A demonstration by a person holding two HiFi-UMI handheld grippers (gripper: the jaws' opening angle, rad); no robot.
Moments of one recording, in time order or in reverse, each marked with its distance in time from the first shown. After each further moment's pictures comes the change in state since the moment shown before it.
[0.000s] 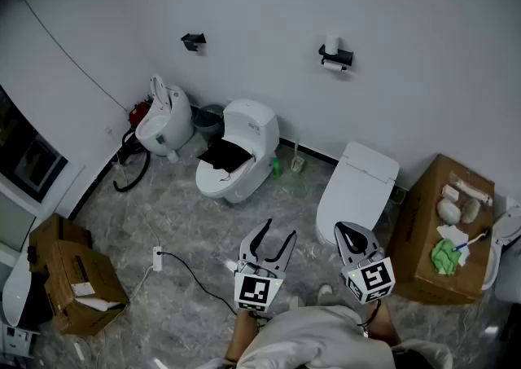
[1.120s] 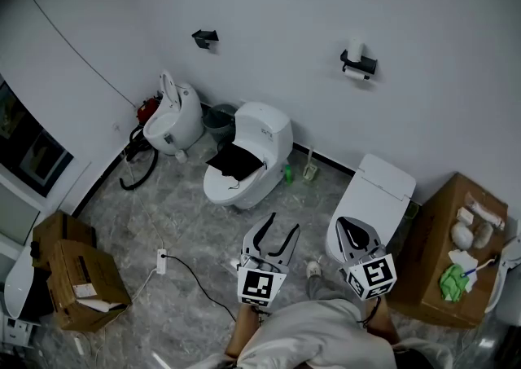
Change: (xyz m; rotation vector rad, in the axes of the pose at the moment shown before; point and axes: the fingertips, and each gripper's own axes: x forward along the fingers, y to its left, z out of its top) left arm 0.085 0.077 -0.015 0.026 0.009 0.053; right arm 0.114 -0.045 0.002 0.054 -0.026 0.040
